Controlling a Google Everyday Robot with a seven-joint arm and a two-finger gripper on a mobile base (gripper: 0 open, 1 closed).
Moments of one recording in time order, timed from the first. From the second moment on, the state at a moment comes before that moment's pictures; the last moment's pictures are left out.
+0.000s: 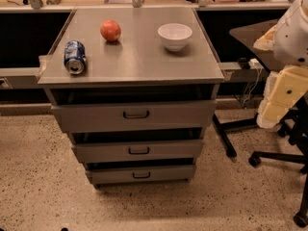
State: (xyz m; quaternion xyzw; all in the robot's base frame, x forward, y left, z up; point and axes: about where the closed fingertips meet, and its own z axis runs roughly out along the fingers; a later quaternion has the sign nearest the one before) arm 0.438 -0.217 0.976 -0.60 0.78 -0.03 0.16
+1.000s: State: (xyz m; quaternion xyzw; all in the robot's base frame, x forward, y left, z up) arm 0.466 -0.174 0.835 -0.61 0.78 0.01 0.13
